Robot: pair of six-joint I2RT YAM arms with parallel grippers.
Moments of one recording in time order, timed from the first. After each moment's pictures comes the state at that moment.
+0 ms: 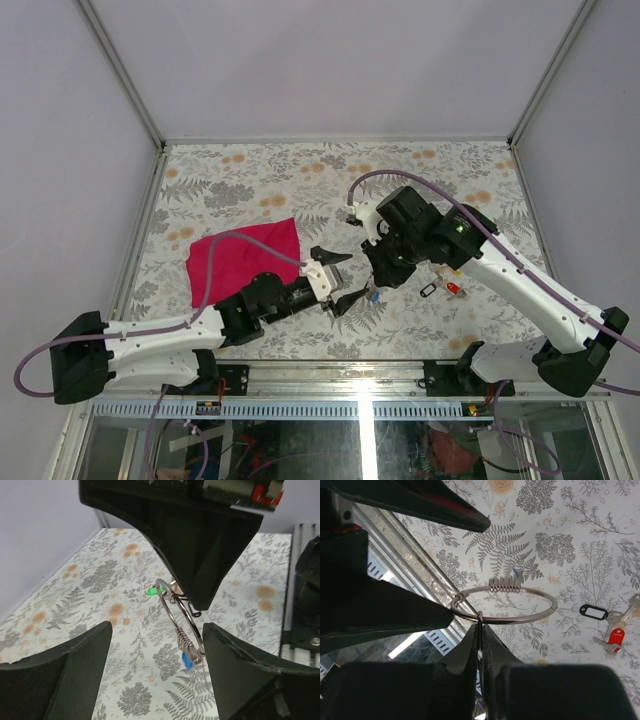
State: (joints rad) left arm -1.14 1.05 0.54 0.57 0.00 0.18; right arm 0.84 1.29 1.46 -1.22 -0.18 0.07
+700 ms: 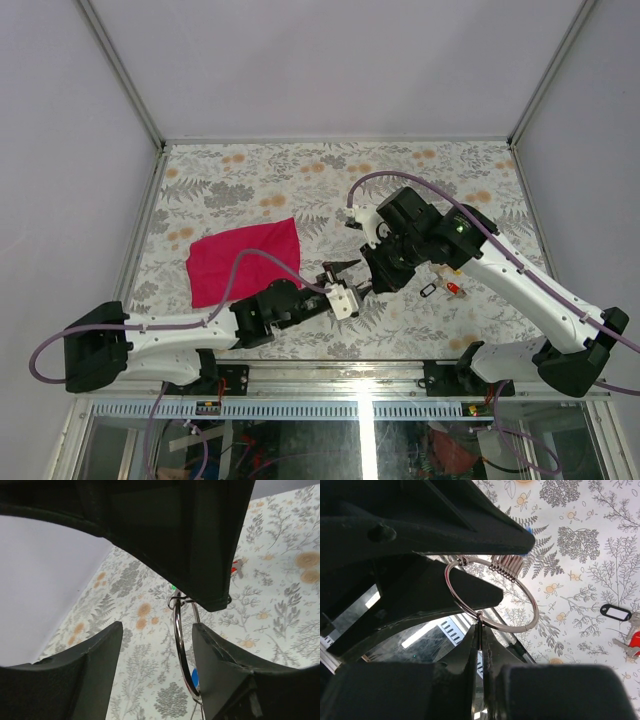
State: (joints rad) left arm -1.21 1.17 0.54 0.64 -0.10 0.46; right arm 0.84 1.29 1.46 -1.24 -0.26 0.09
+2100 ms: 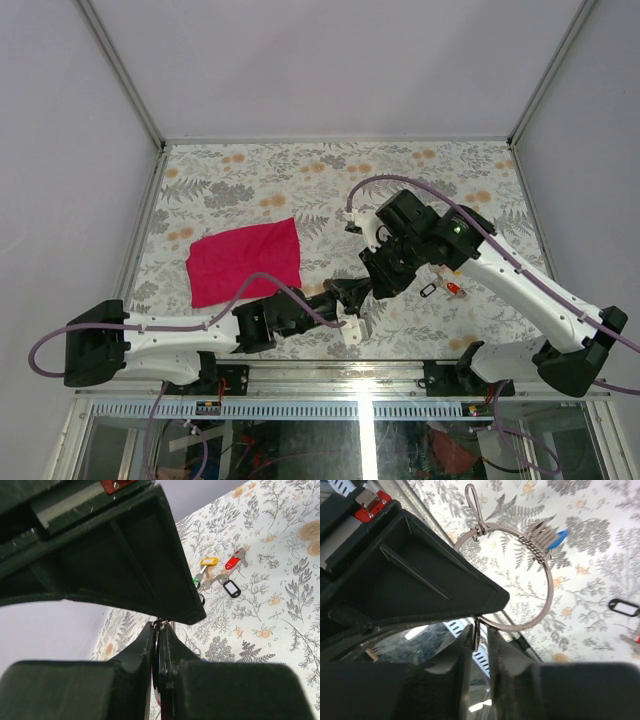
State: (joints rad) left arm -1.30 1.18 0.58 0.58 -0.08 0.74; right arm 0.84 1.30 1.44 -1.27 -0.29 0.08
